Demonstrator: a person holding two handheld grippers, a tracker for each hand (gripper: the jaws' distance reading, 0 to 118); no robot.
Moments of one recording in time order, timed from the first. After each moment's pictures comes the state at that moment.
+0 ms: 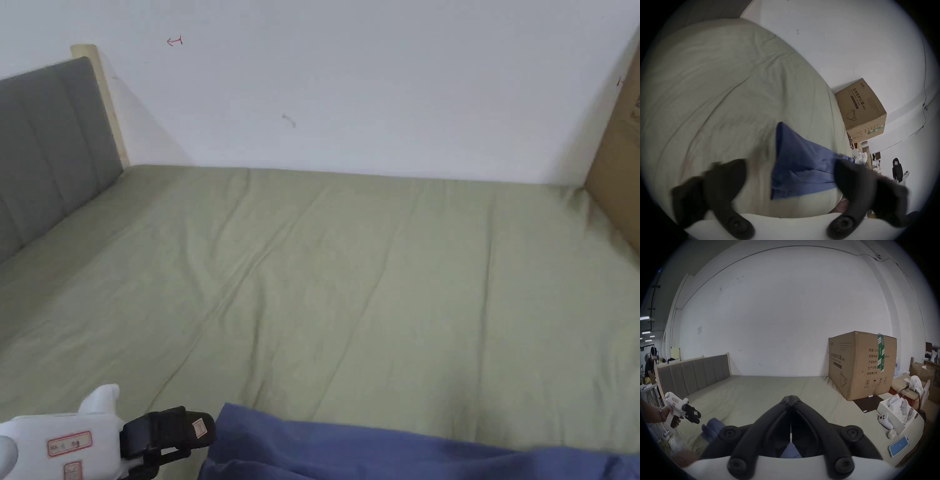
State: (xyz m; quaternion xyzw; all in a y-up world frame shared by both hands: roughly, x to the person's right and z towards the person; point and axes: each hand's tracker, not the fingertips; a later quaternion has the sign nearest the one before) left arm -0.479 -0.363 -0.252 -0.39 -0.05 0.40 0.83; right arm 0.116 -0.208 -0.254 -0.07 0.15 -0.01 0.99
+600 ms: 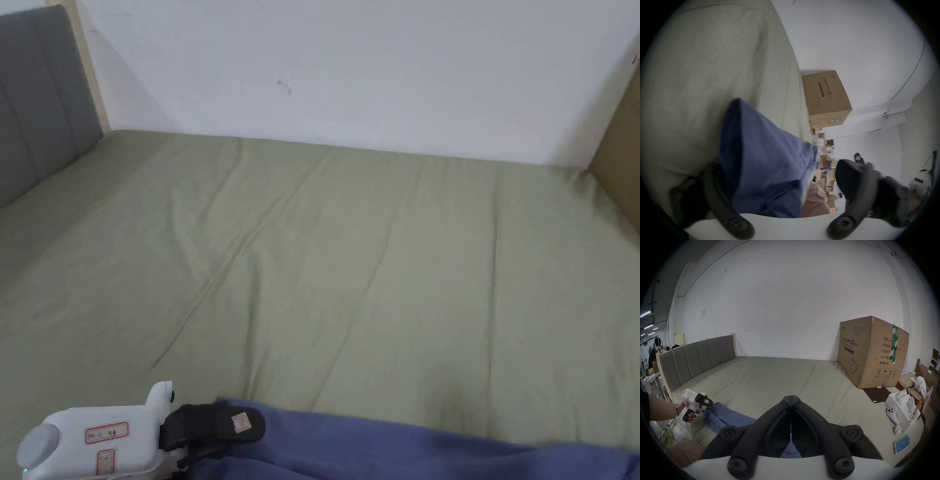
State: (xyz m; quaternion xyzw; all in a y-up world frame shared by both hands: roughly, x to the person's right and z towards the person) left arm -0.472 -0.432 -0.308 -0.38 -0.24 0.50 0.74; right arm 0.077 -0.233 -0.270 -0.15 0.19 0.02 0.97
